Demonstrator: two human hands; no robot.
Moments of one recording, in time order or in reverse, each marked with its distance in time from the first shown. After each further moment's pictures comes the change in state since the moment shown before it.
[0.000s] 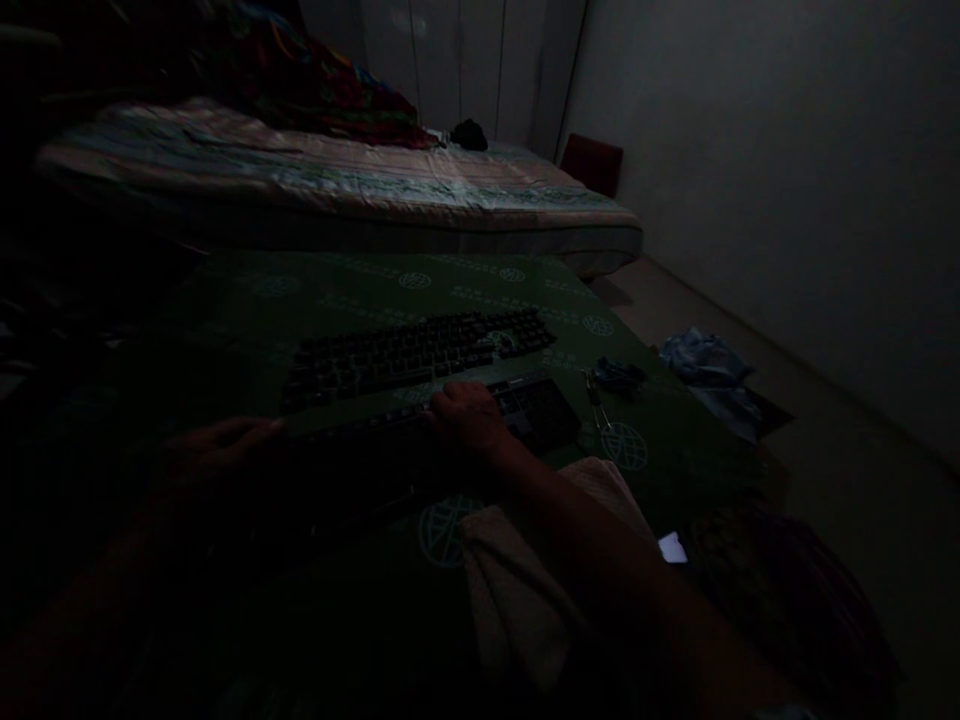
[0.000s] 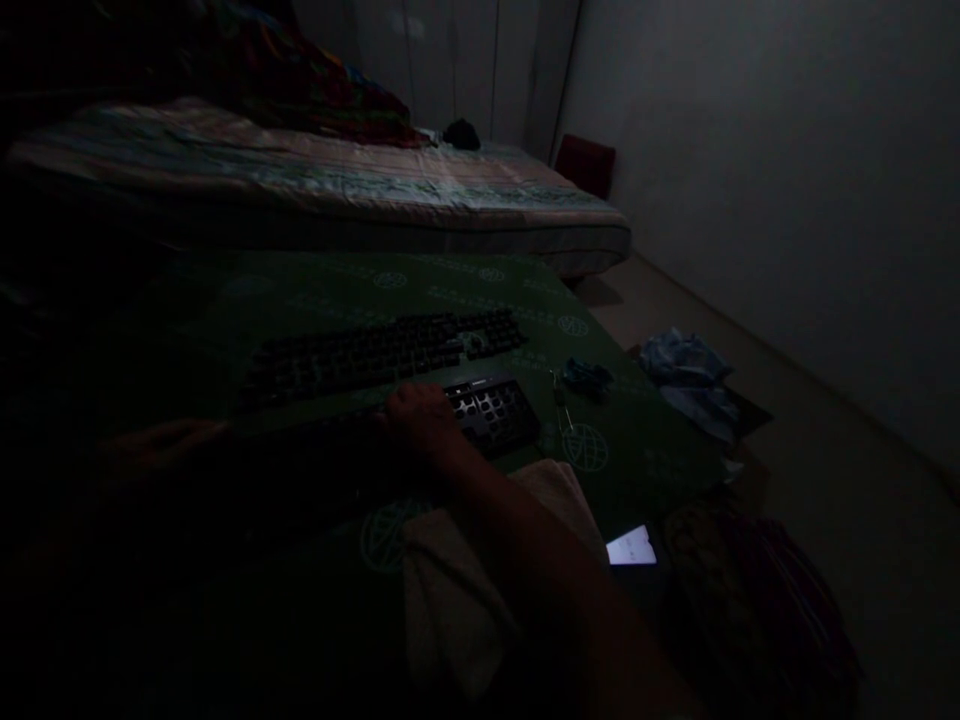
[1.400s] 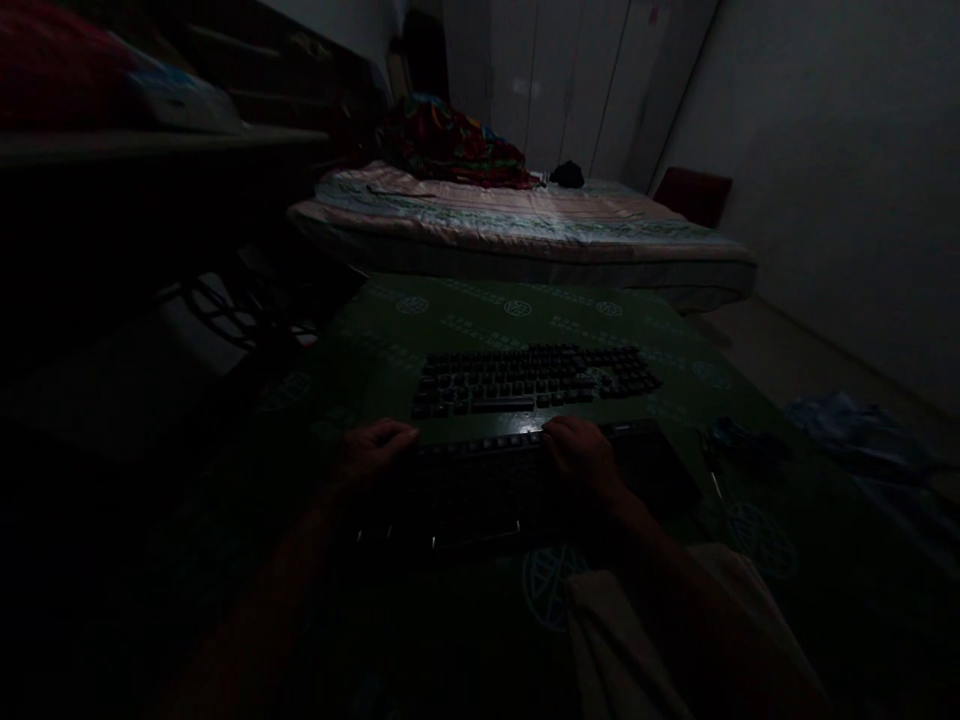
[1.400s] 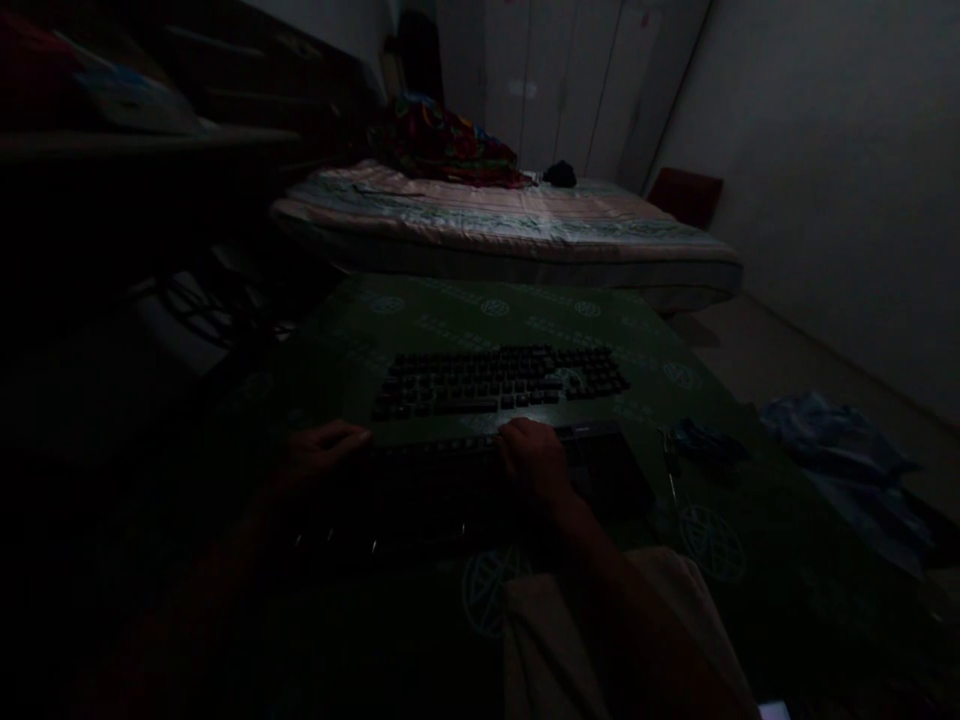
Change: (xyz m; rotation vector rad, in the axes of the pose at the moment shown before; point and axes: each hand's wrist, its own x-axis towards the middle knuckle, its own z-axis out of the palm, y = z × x) left_hand -0.010 -0.014 0.008 -0.335 0.041 0.109; right_hand -0.010 0.005 0.021 0.198 0.248 0.003
